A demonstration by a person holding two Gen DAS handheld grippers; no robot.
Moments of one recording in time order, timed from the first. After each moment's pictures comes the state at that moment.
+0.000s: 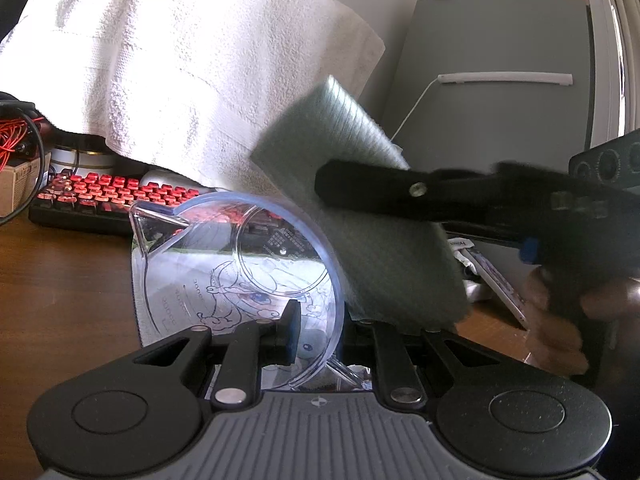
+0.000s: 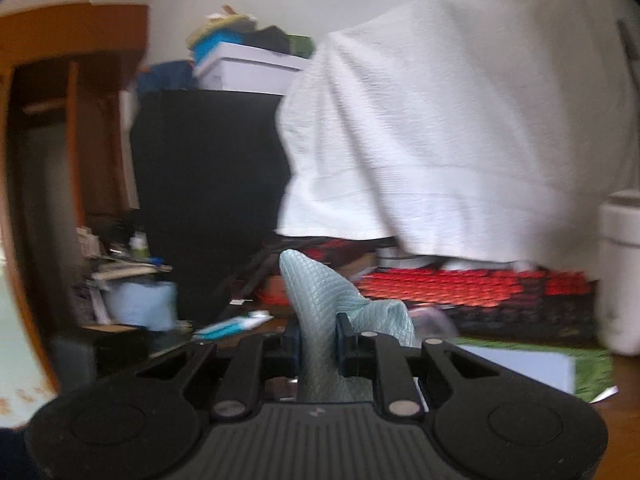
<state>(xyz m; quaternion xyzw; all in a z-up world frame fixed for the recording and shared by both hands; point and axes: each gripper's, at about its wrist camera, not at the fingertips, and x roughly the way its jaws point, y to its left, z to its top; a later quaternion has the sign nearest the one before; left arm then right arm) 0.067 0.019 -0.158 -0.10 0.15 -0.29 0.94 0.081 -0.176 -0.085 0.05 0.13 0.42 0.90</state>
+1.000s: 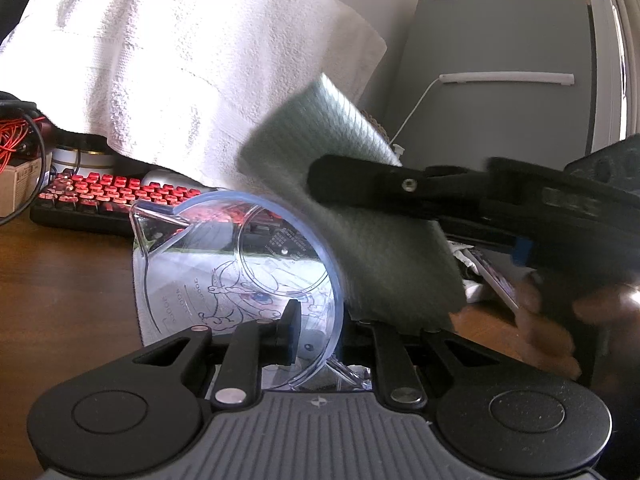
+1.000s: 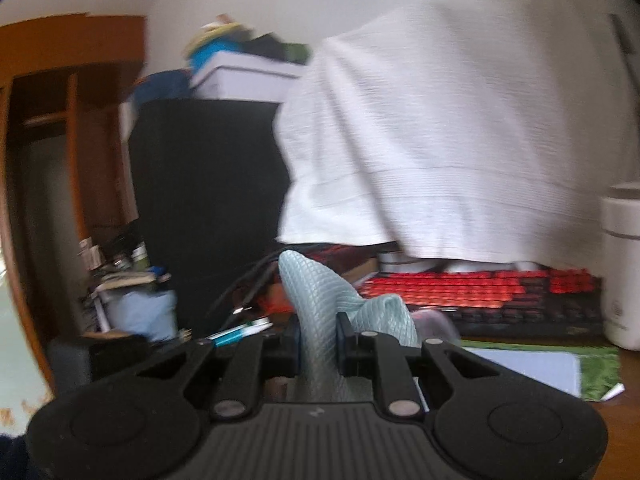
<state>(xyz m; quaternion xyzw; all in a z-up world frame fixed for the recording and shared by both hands) 0.066 0.018 -0.158 -0.10 0.15 -0.29 0.94 0.089 -0.179 -0.093 0.05 0.12 0.41 0.90</state>
